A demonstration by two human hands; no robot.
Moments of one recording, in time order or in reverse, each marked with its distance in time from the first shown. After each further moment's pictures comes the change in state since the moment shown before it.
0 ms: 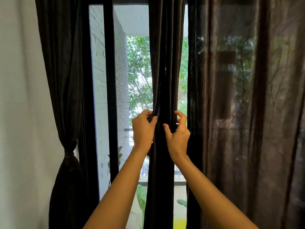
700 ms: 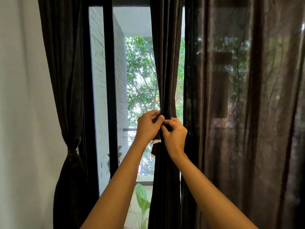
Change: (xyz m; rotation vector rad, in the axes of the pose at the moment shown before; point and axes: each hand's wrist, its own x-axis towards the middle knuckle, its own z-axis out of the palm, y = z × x) left_hand -0.003 0.015 -0.009 -0.070 -0.243 0.008; right_hand 0.000 -0.007 0.001 -0.026 -0.021 -0.048
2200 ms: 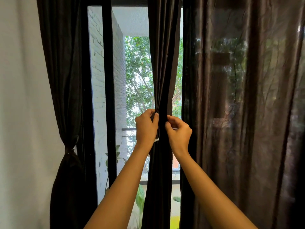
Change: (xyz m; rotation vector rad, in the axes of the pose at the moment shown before) left_hand -0.013 0.011 0.007 0.032 0.201 0.020; right_hand 0.002 -0.008 -0.022 0.156 -0.007 0.238
